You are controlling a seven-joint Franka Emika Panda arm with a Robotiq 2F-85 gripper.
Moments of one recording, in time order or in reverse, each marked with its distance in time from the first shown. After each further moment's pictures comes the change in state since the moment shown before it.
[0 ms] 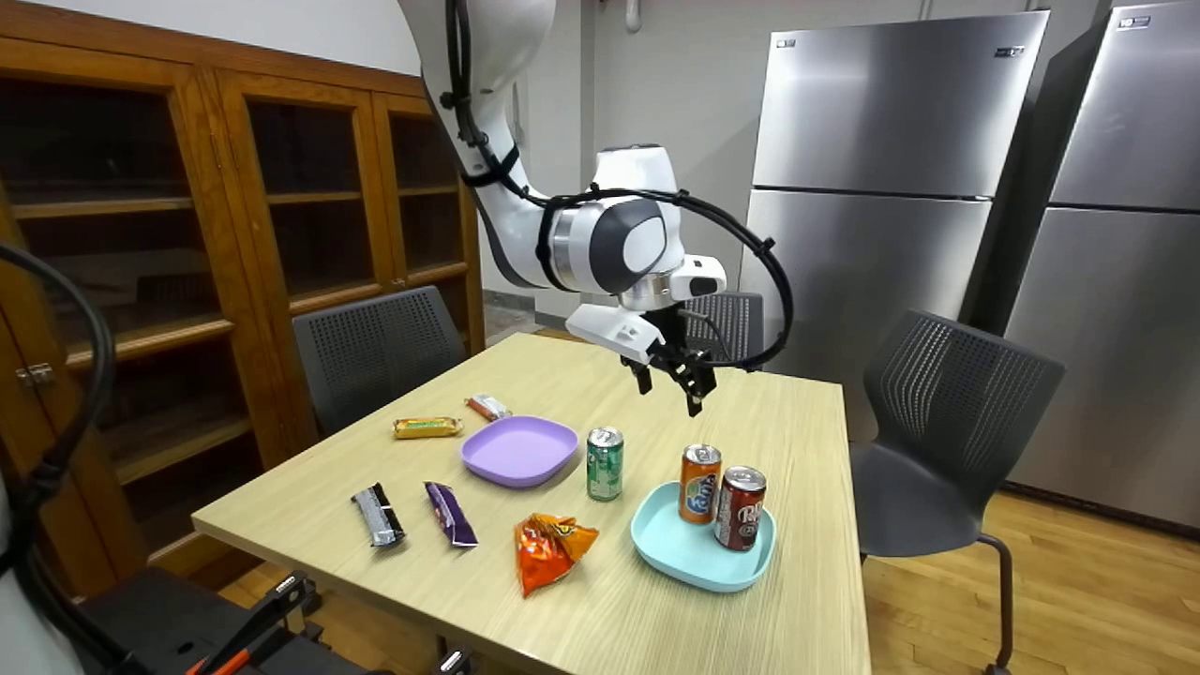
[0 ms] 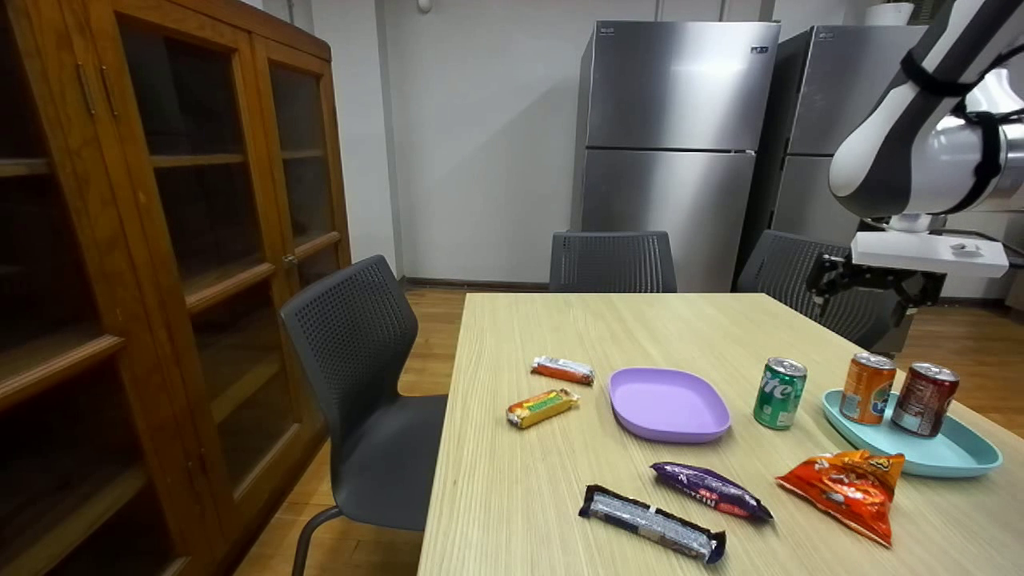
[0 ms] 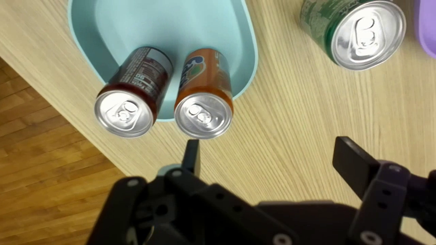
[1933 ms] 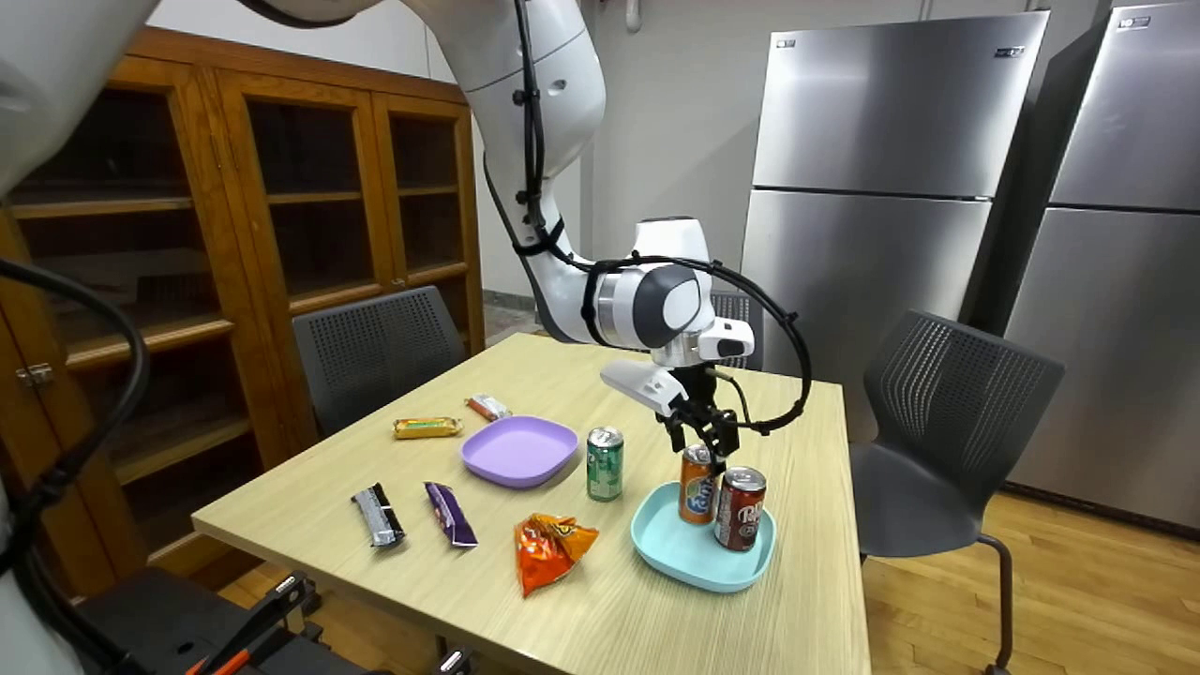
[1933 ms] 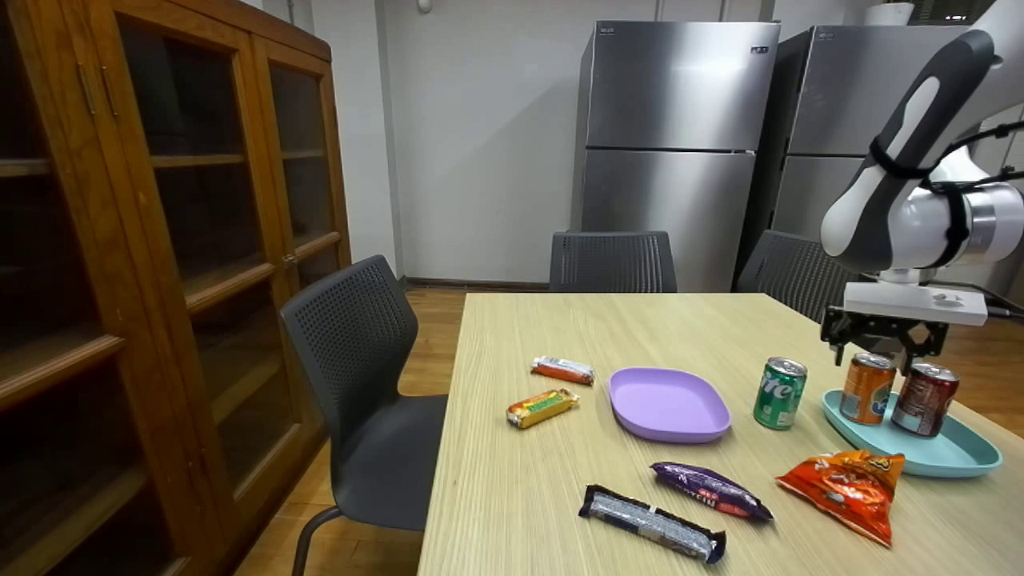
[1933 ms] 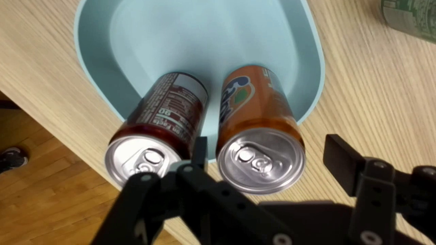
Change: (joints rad) arm -0.017 0.249 -0.045 0.199 -0.012 -0.070 0.124
